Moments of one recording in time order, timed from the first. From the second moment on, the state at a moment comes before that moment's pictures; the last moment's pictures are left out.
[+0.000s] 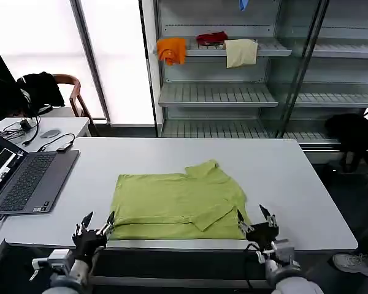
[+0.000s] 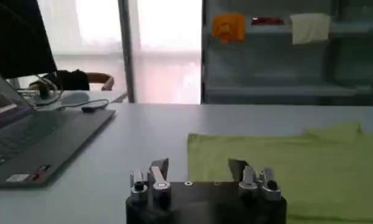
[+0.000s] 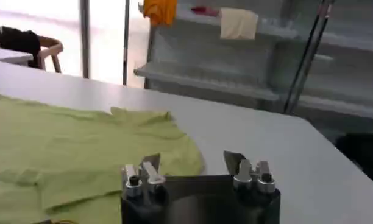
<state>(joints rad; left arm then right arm) 1.48 -1.32 -0.62 -2.20 -0.32 0.49 -0.11 -1.28 1.36 0.42 2.15 0.07 -0.59 0.03</state>
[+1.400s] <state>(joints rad) 0.79 -1.21 -0.45 -1.43 -0.30 0.58 0.10 -0.50 1.60 0.35 1.14 0.03 -0.58 -0.03</state>
